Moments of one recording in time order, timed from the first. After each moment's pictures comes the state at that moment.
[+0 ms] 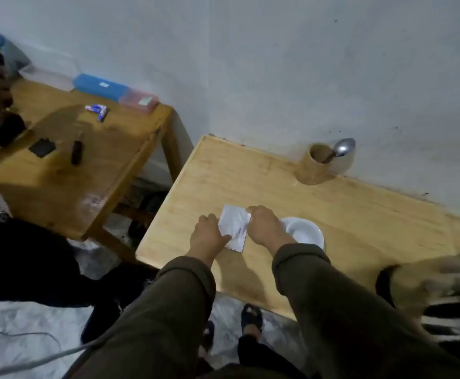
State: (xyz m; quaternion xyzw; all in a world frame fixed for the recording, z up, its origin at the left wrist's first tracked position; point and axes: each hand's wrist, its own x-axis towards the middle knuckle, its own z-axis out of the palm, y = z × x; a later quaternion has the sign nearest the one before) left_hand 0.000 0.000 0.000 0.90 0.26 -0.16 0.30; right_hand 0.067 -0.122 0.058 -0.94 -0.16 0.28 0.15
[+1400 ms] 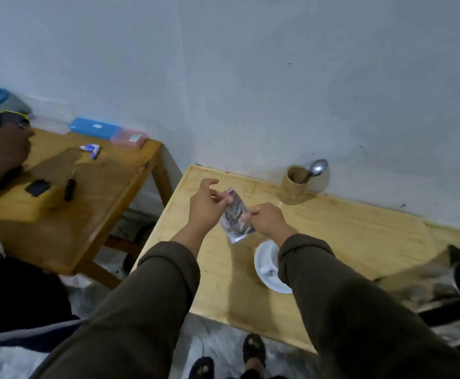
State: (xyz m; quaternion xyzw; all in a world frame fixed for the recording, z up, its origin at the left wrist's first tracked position) left_hand 0.064 -0.009 0.125 0.82 0.24 0.07 0.51; right_hand 0.111 -0.152 0.116 -0.92 -0.10 0.24 0.30
